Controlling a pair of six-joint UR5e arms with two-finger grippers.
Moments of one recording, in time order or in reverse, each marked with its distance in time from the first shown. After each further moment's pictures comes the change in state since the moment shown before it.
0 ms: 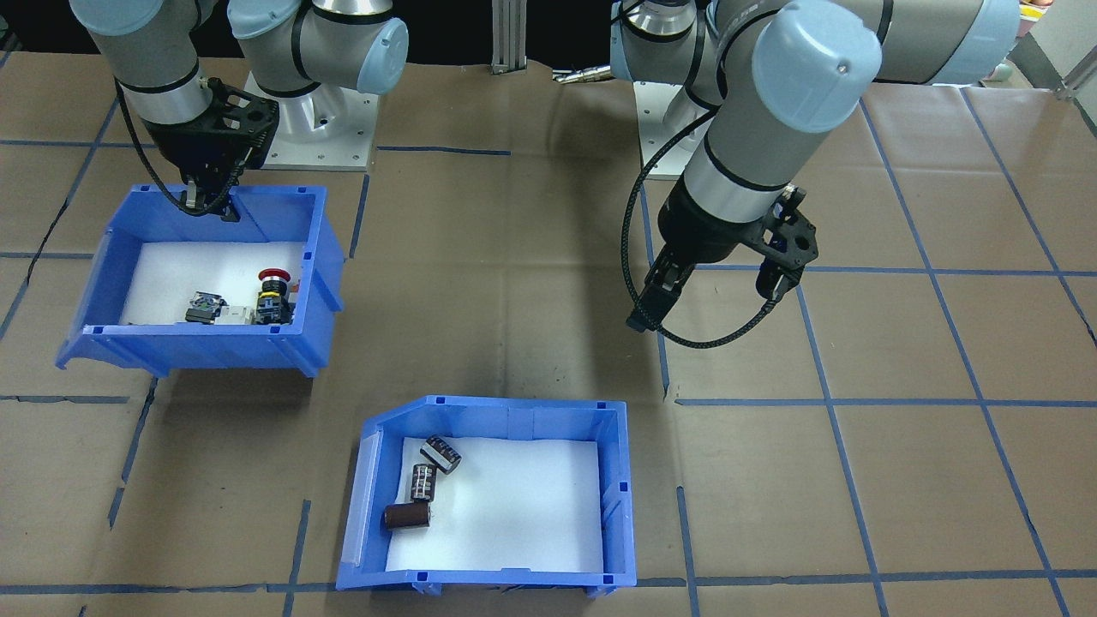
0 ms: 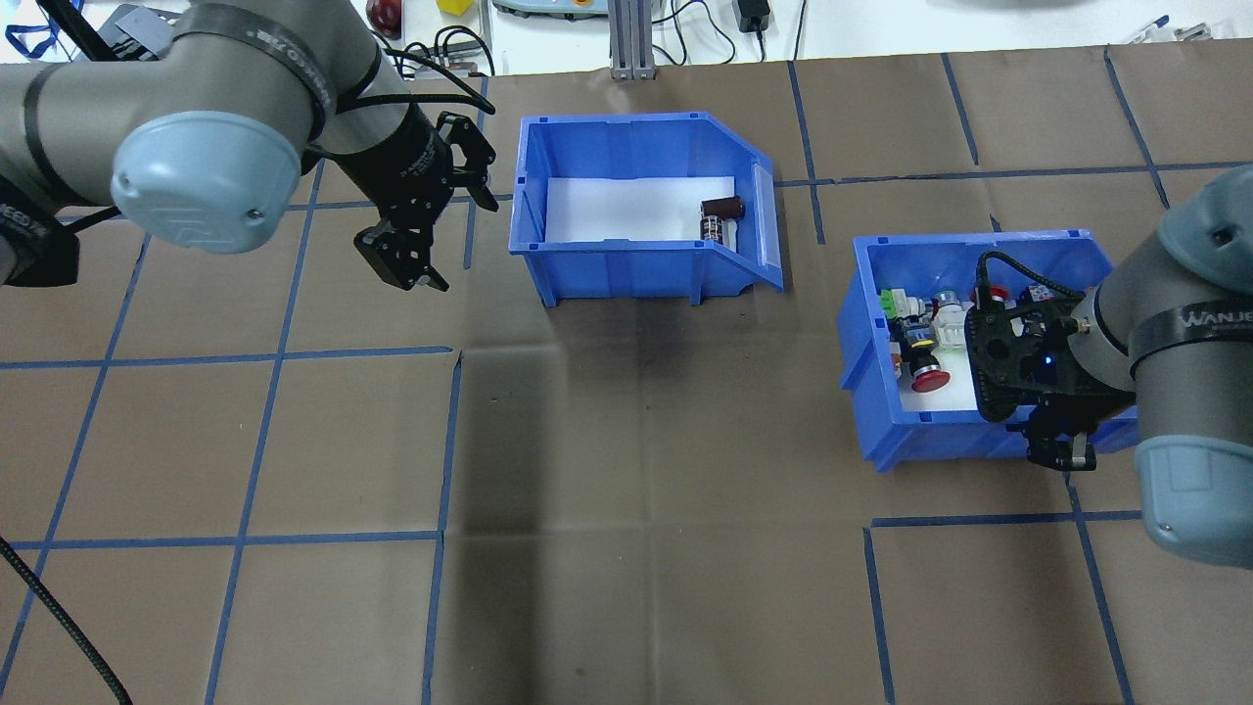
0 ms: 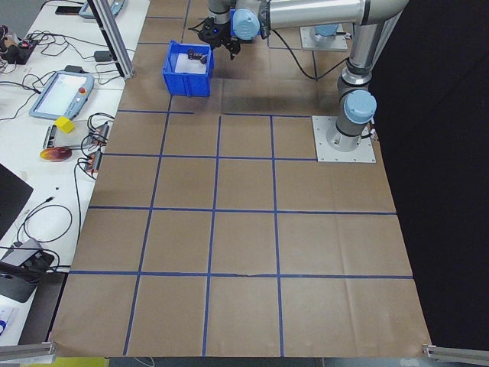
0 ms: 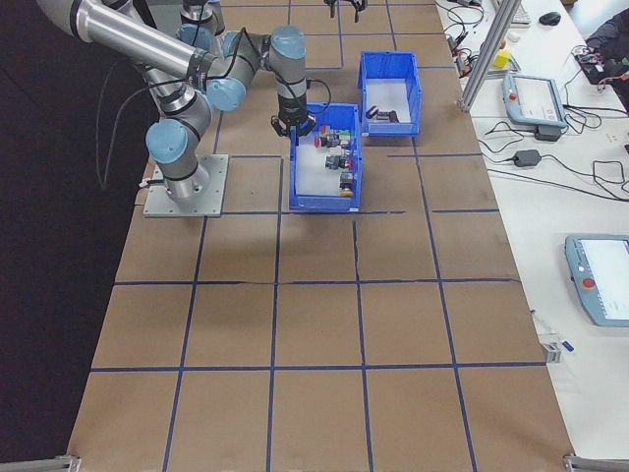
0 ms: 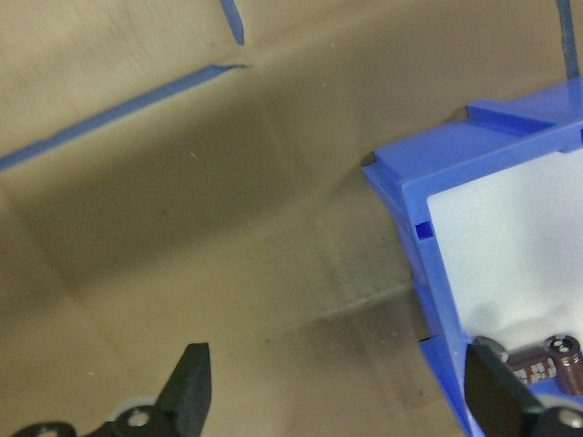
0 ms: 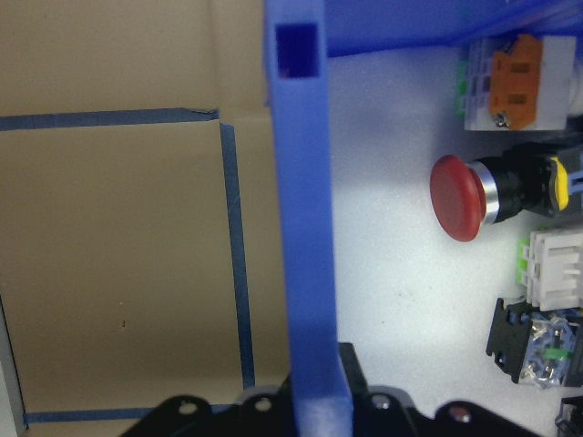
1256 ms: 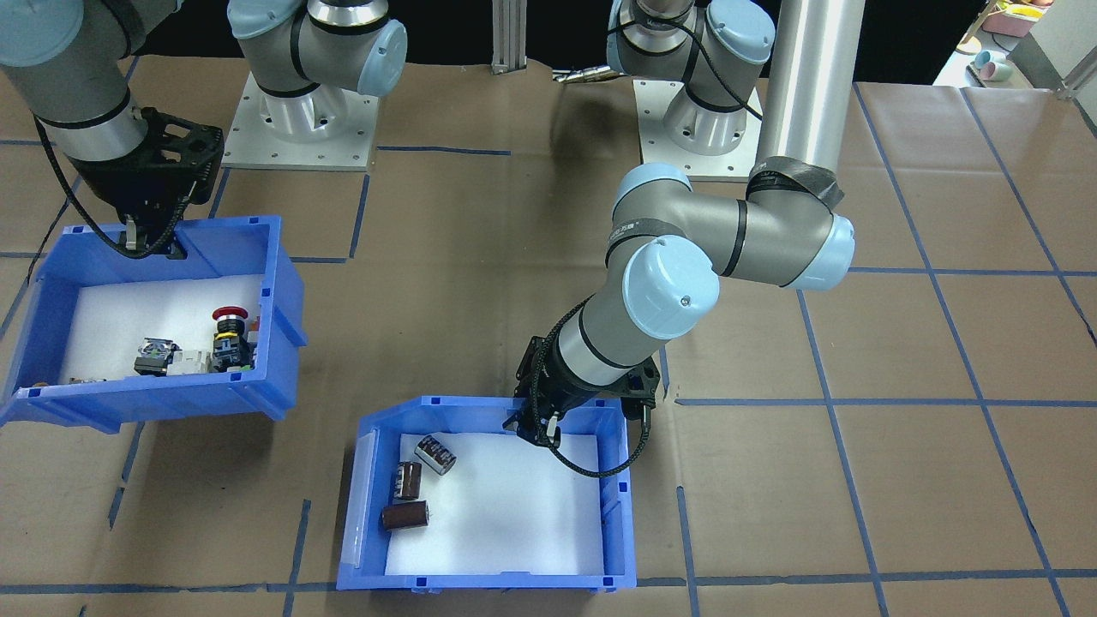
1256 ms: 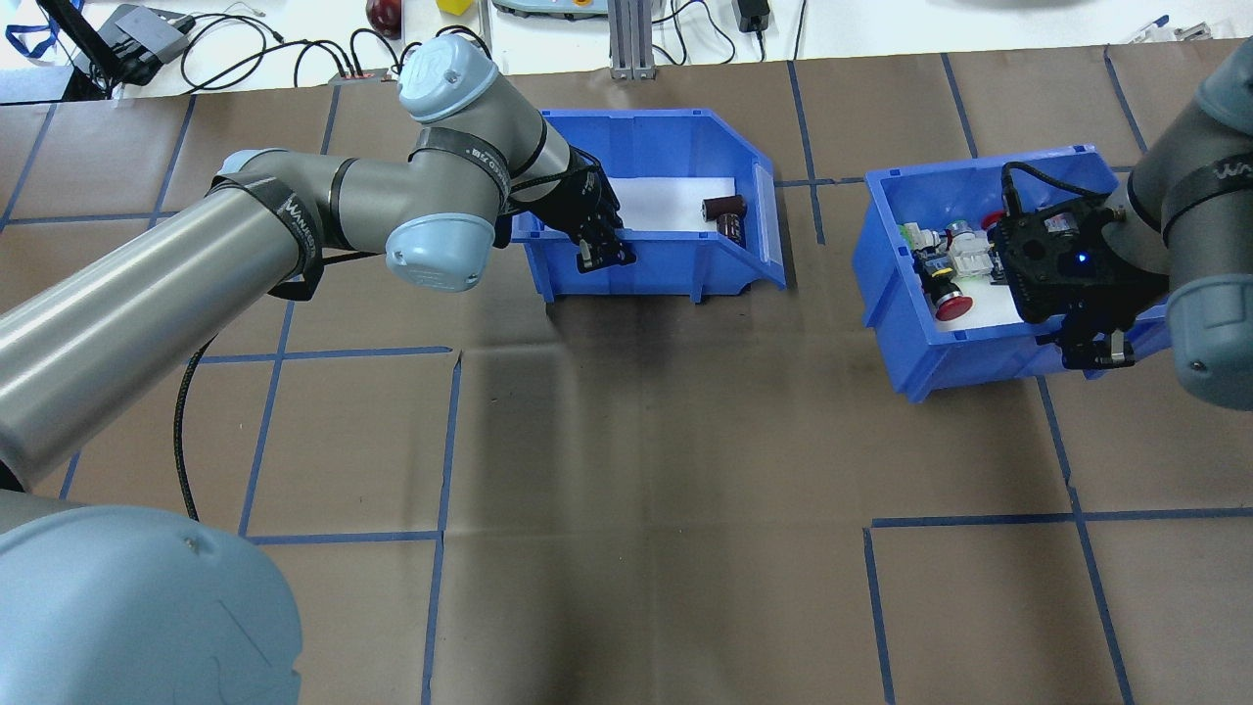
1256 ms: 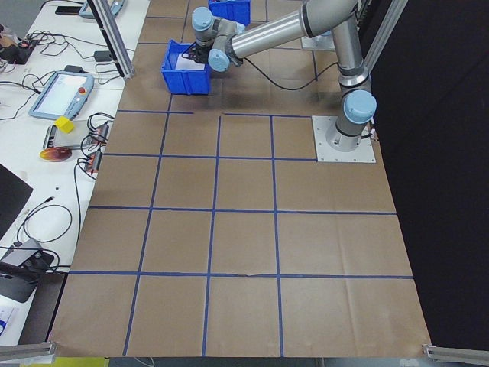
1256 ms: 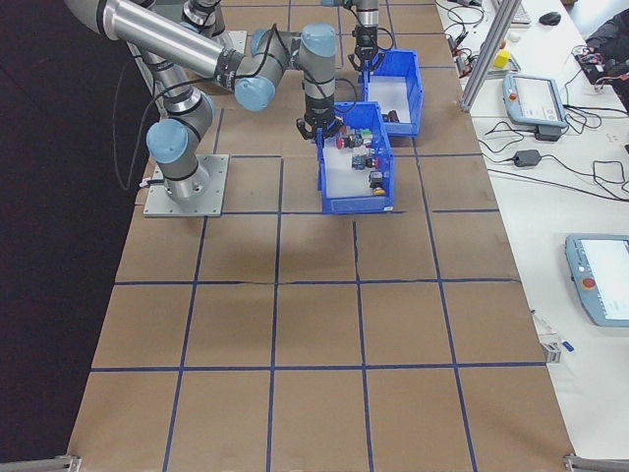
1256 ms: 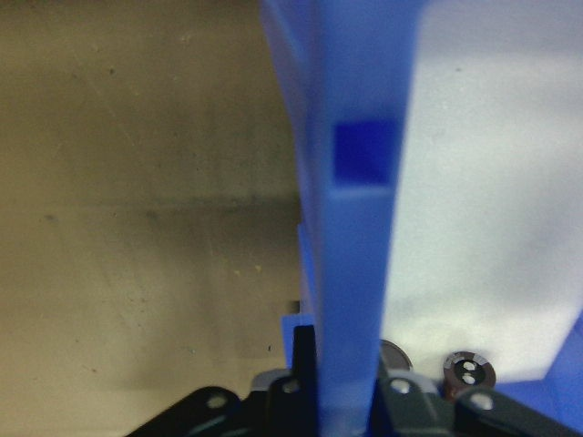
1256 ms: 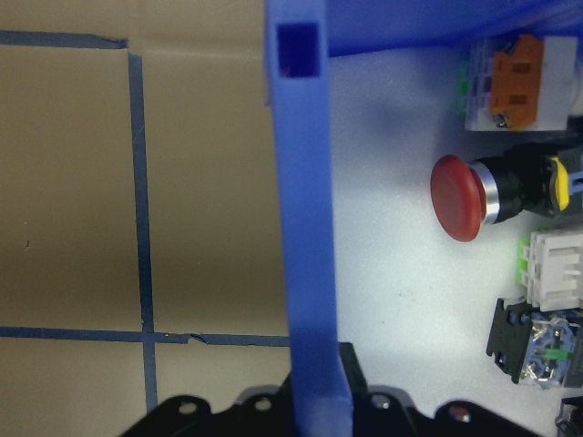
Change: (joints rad) left arm -0.126 -0.382 0.005 0.501 -0.280 -0.723; right arm -0.043 0.188 -0.203 0.002 -0.018 -0.125
